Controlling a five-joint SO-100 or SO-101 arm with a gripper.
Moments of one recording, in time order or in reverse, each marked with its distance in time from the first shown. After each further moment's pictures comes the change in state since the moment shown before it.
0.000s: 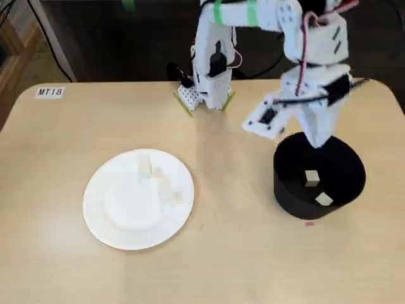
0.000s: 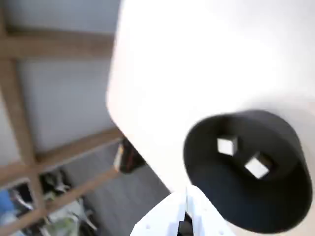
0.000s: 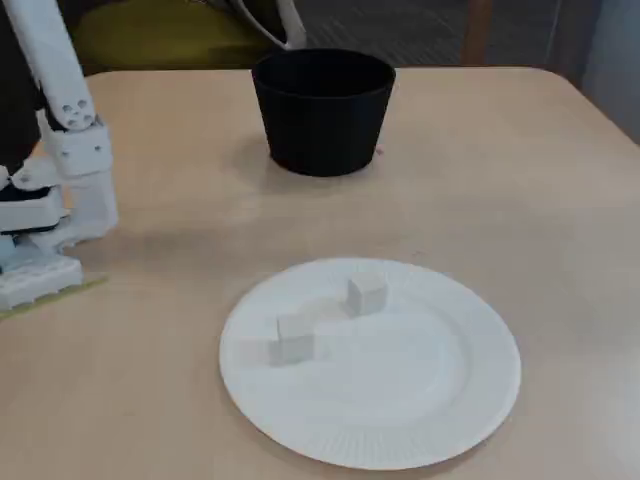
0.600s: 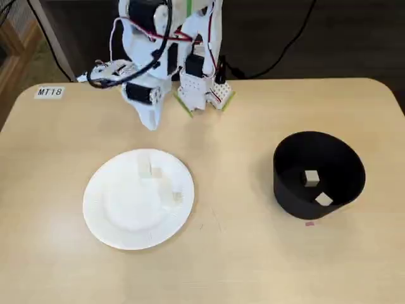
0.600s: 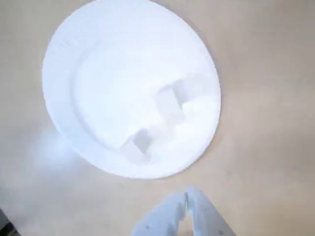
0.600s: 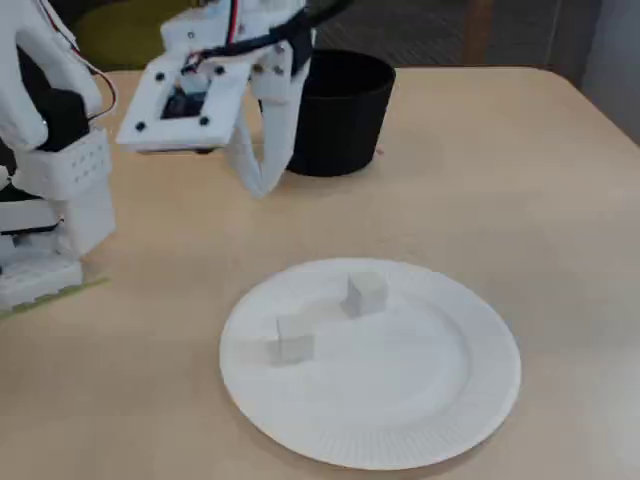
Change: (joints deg) arm 47.0 6.1 34.5 6.9 -7.1
